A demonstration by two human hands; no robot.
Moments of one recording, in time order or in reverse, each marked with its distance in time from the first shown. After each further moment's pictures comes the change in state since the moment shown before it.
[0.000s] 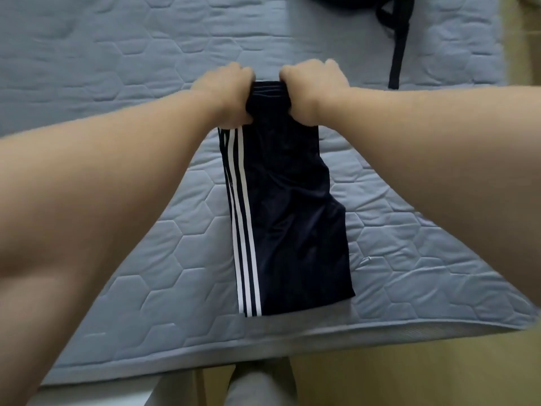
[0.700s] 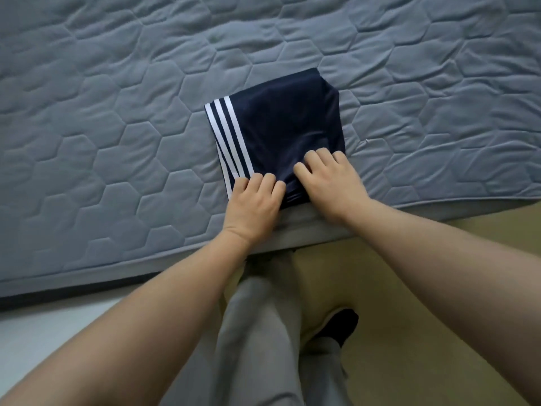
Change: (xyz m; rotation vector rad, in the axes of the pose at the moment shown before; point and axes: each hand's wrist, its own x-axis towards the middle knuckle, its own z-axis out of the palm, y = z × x) left_hand -0.294 0.142 0.235 0.250 0.212 0.257; right_hand -0.314 -0.059 0.197 -0.027 -0.009 -0.133
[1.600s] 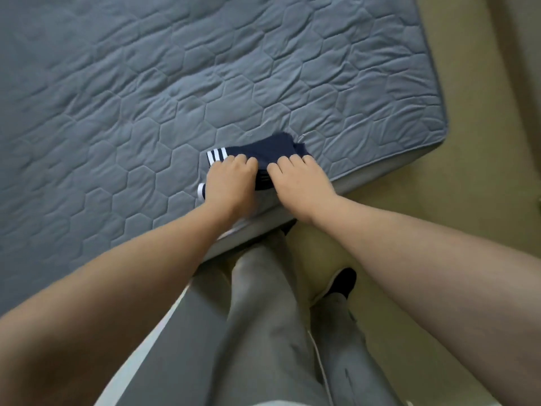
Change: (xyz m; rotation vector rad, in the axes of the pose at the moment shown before) left_hand 0.054 0.004 -0.159 -0.051 -0.414 0.053; right_hand -0.071 -0.020 -0.123 0.178 -0.096 0.262
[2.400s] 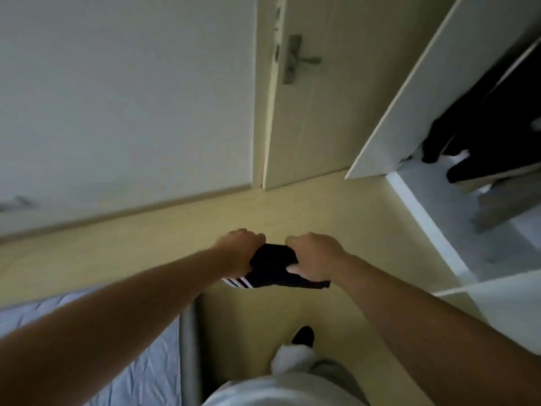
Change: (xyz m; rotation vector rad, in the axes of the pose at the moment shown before) left_hand -0.161 0.543 -0.254 0.655 -0.134 1.400; right_hand -0.593 0.093 -0.104 0.763 0.260 1.340
